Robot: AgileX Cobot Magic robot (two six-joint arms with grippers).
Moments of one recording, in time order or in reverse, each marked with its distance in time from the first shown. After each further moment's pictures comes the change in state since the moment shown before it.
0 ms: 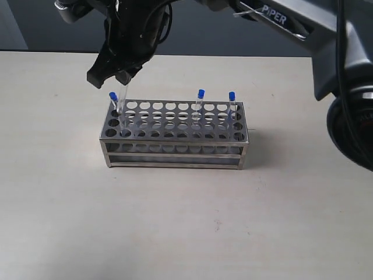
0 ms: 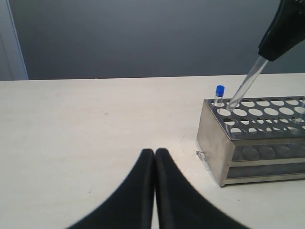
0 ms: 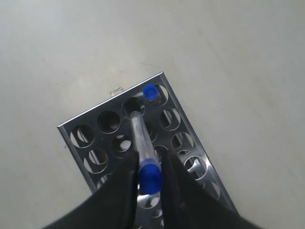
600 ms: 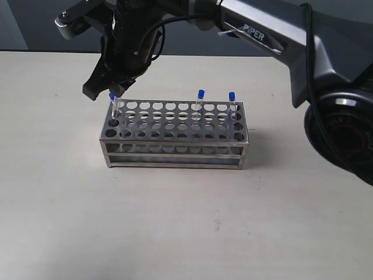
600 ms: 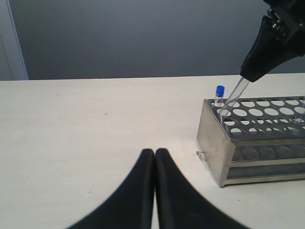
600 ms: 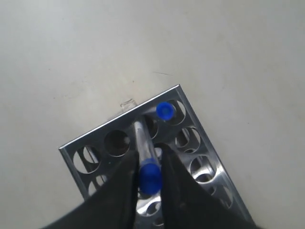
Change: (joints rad) left arm 0.000 0.000 0.000 0.000 0.000 0.000; right arm 0.000 0.066 0.000 0.065 -0.059 -0.015
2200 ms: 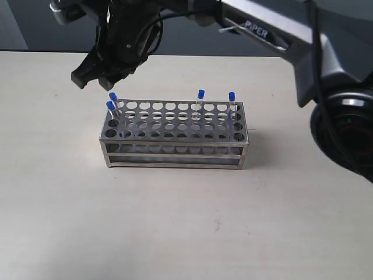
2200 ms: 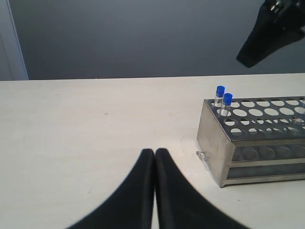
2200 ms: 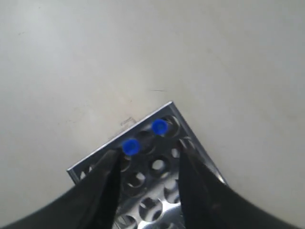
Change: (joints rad) left arm 0.000 0.000 0.000 0.000 0.000 0.000; right arm 0.009 -0.031 -0.007 -0.041 -0.034 0.134
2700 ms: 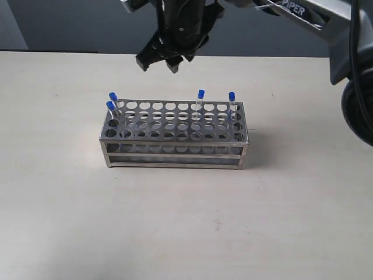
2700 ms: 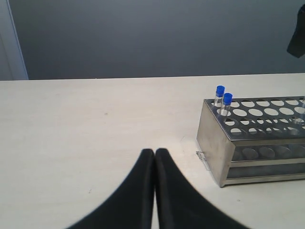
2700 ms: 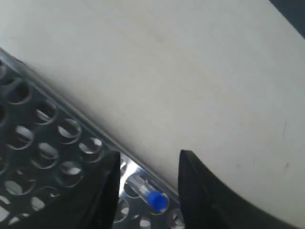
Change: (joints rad) left arm 0.000 0.000 0.000 0.000 0.000 0.000; right arm -0.111 -0.047 0.081 -0.285 0.103 0.175
